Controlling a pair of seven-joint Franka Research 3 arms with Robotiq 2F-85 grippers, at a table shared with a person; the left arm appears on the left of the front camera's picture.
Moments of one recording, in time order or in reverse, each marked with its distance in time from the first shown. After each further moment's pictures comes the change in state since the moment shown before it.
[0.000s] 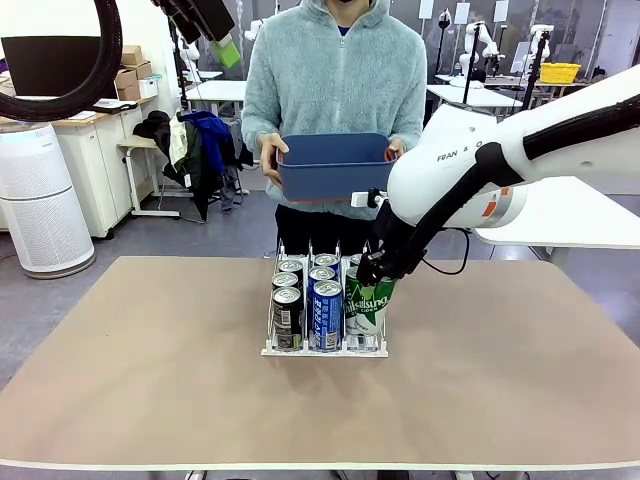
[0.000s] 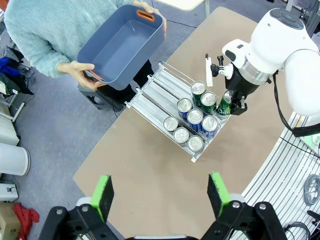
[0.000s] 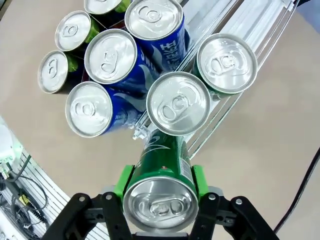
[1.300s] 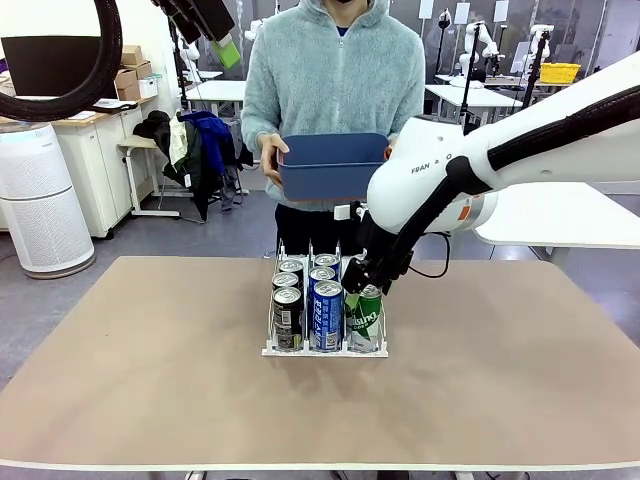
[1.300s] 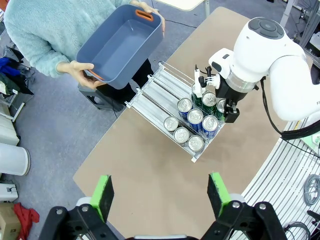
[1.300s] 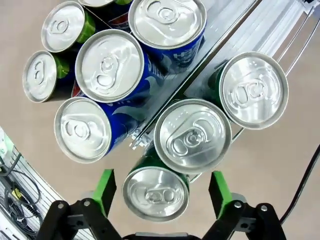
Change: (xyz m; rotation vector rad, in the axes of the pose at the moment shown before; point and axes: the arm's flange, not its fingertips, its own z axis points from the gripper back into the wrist) left arm 0.000 0.000 0.000 0.000 0.000 0.000; right arm 0.019 0.009 -0.026 -0.016 0.074 0.048
